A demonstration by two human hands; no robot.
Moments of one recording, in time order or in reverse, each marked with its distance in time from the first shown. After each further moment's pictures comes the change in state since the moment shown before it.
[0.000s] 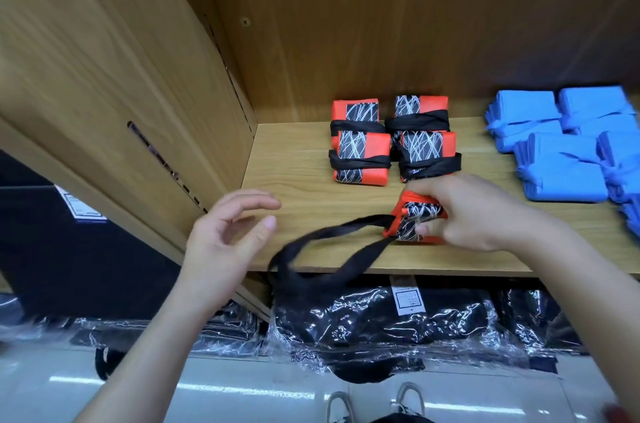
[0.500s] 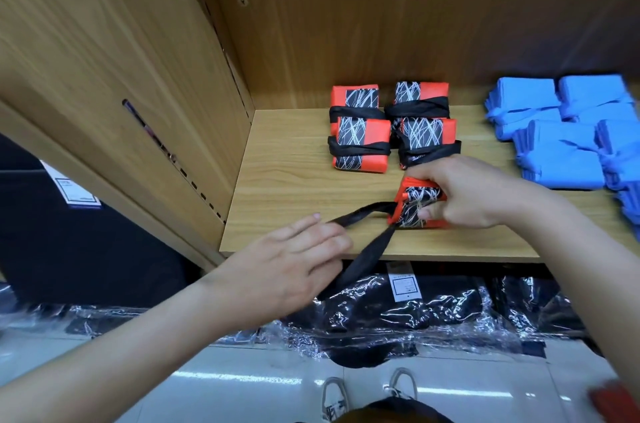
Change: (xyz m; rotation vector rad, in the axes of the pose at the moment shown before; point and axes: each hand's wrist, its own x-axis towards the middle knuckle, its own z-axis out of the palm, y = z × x) left_hand -0.008 -0.009 0.027 1.168 -0.607 1.016; right_hand 0.006 0.000 -0.006 -0.025 -0.091 0.064
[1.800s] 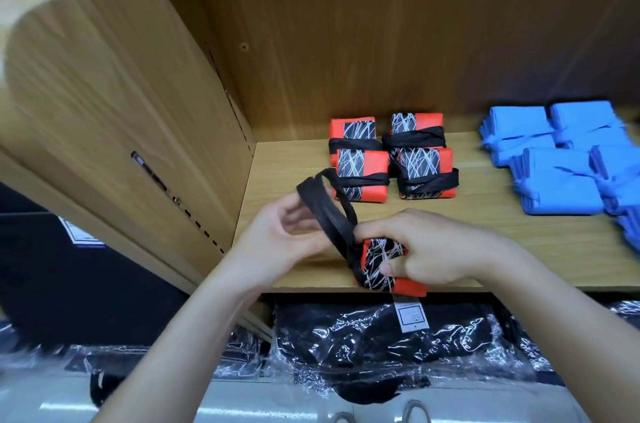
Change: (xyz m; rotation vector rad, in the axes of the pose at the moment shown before) left_hand 0.036 -0.036 -0.032 -1.516 0.293 -0.914; right_hand 0.002 -0.043 0.009 0.084 -0.105 -0.239
